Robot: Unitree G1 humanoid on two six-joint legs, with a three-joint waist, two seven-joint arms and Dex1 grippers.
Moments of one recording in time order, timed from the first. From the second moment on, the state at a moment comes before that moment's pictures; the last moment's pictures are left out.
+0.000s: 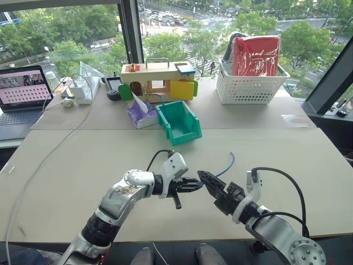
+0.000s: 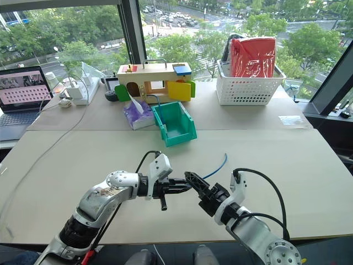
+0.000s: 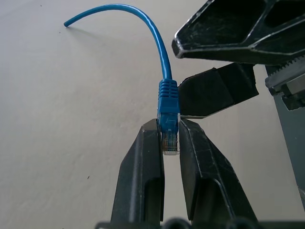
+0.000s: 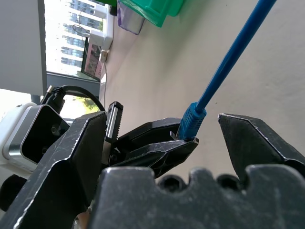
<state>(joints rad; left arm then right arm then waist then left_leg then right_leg) -0.42 0.37 -0.33 -0.29 -0.32 0.75 -0.84 0.11 -0.27 -0.08 -0.60 1.69 0.75 -0.42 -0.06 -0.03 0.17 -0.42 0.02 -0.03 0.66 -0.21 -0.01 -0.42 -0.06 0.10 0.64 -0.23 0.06</state>
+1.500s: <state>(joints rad) -0.41 0.31 -0.18 -0.38 -0.51 0.67 -0.74 -0.29 -0.64 -0.23 -0.44 1.75 0.62 -0.35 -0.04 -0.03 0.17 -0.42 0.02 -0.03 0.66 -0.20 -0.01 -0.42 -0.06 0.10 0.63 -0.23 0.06</state>
